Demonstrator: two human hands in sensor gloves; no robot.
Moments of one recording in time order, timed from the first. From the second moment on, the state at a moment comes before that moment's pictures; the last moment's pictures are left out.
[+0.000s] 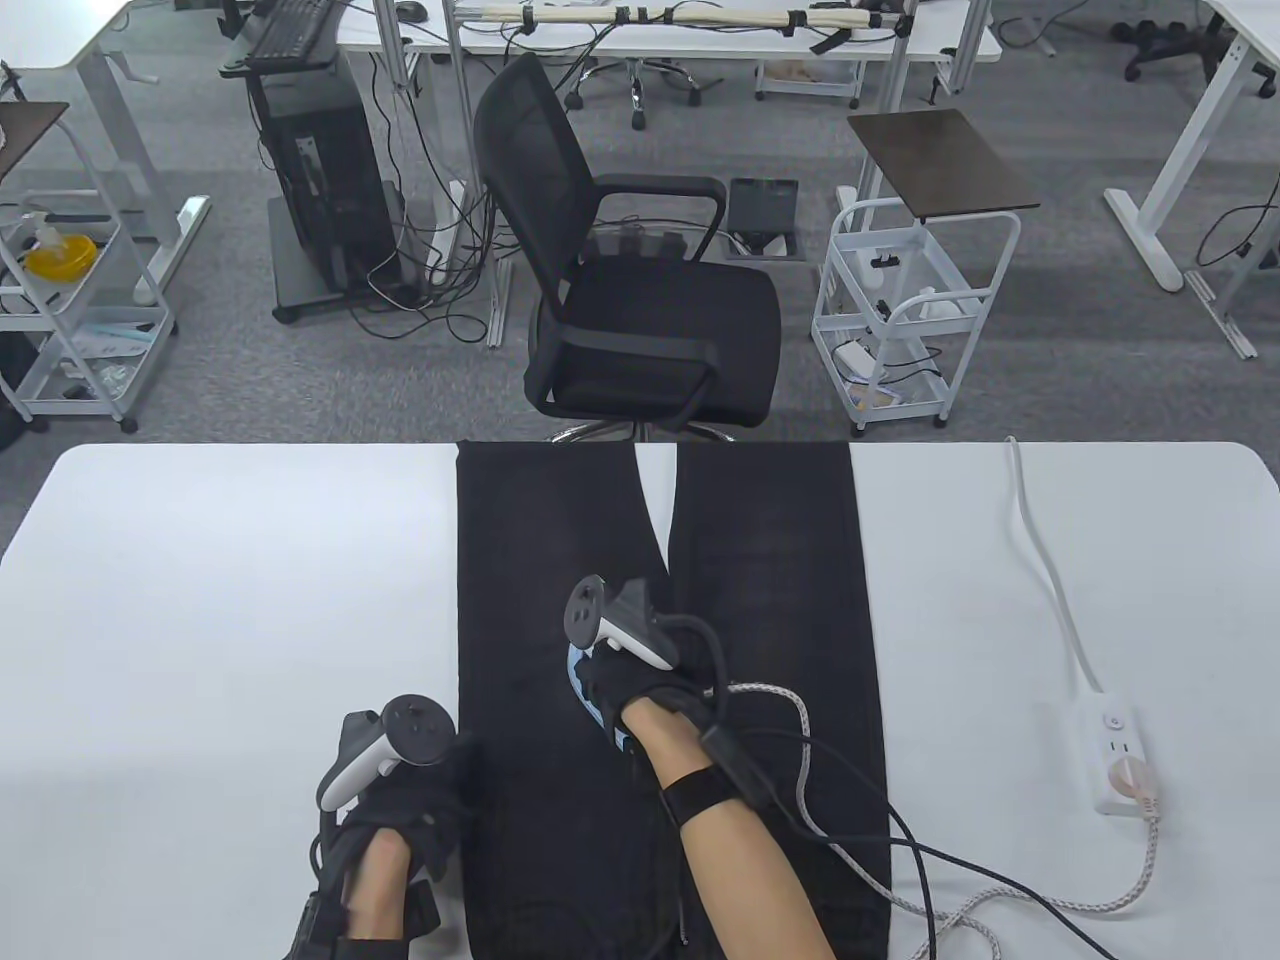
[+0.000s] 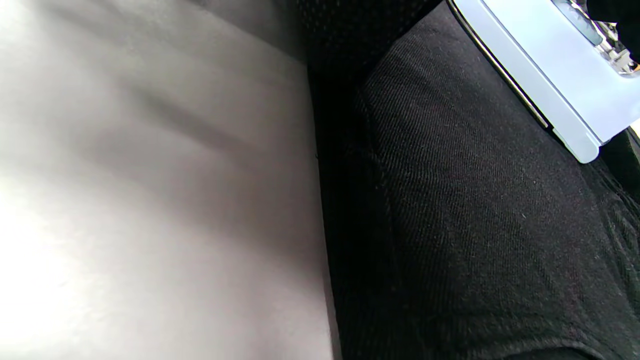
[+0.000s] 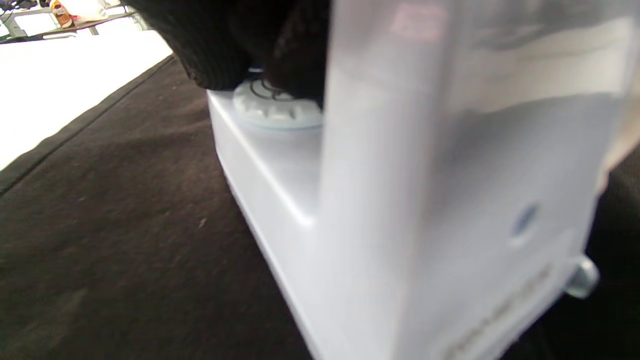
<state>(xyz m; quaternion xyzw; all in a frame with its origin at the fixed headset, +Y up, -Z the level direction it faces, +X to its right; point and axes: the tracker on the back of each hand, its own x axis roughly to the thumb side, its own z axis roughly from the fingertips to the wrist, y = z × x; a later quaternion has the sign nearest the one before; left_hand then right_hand) -0.245 -0.820 -0.340 -0.34 -0.03 0.24 0.91 -0.026 -0.761 -0.449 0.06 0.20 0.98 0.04</state>
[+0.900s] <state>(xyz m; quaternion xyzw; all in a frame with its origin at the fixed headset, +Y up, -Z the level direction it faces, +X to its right) -0.241 -0.818 -0.334 -0.31 -0.05 0.22 0.92 0.025 -0.729 -0.270 0.35 0.07 0.92 0.16</state>
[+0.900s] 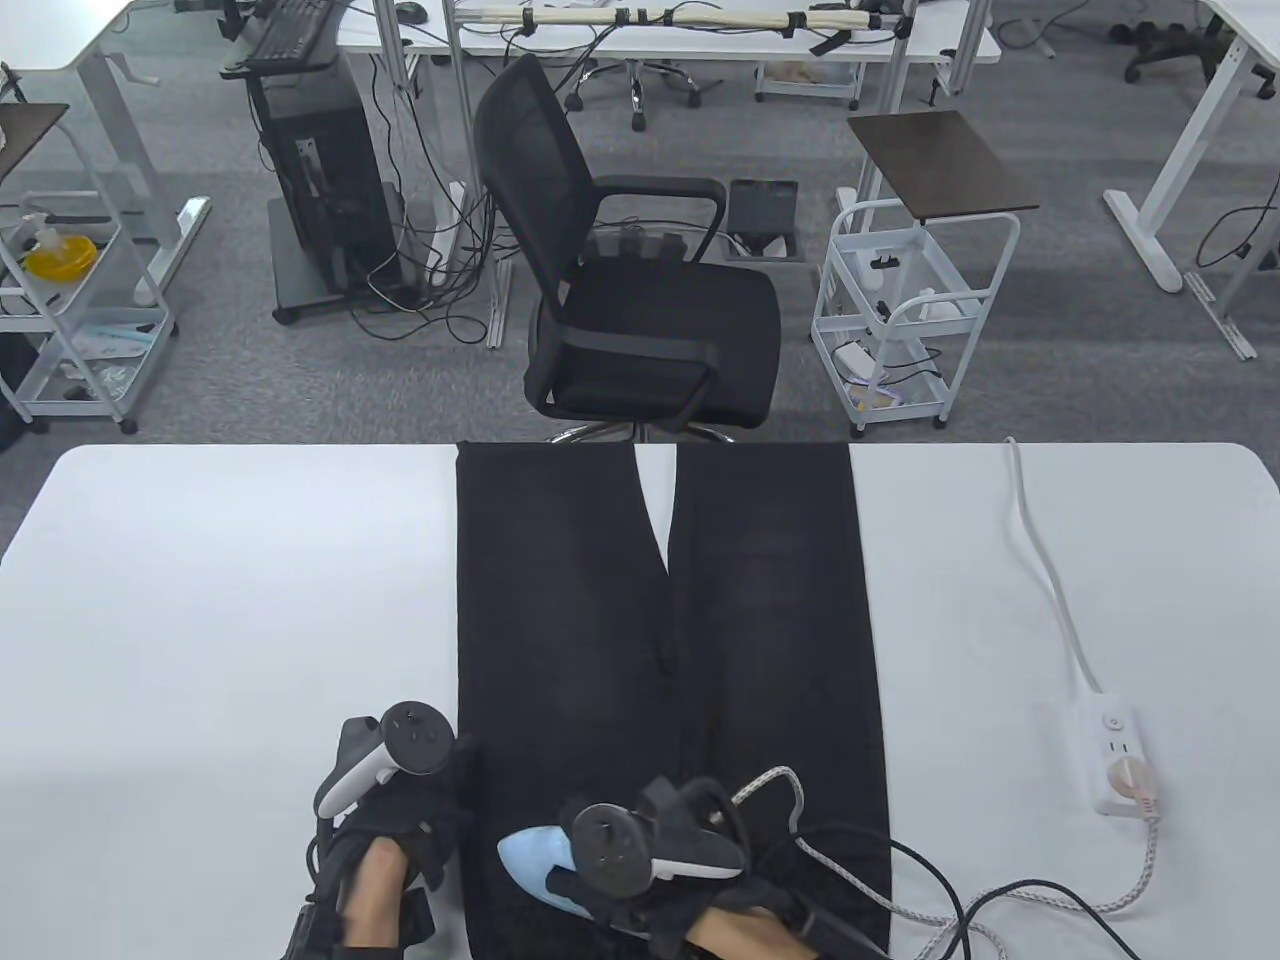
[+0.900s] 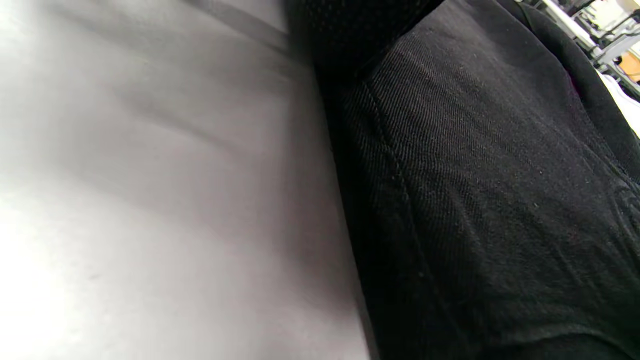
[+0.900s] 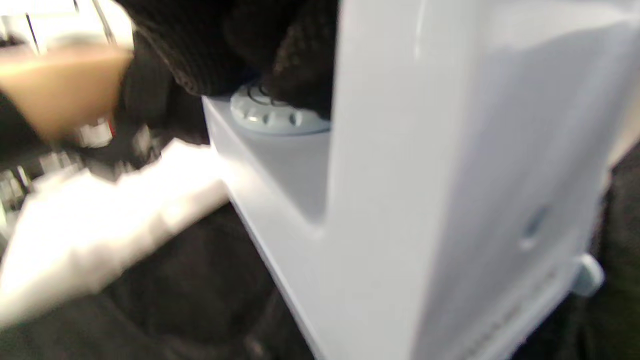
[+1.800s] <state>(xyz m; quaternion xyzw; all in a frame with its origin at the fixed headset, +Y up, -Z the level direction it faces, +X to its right) -0.042 -0.827 -0.357 -0.40 -0.35 0.02 0.85 0.234 -0.726 -0.284 0.13 -0.12 0.96 0.23</state>
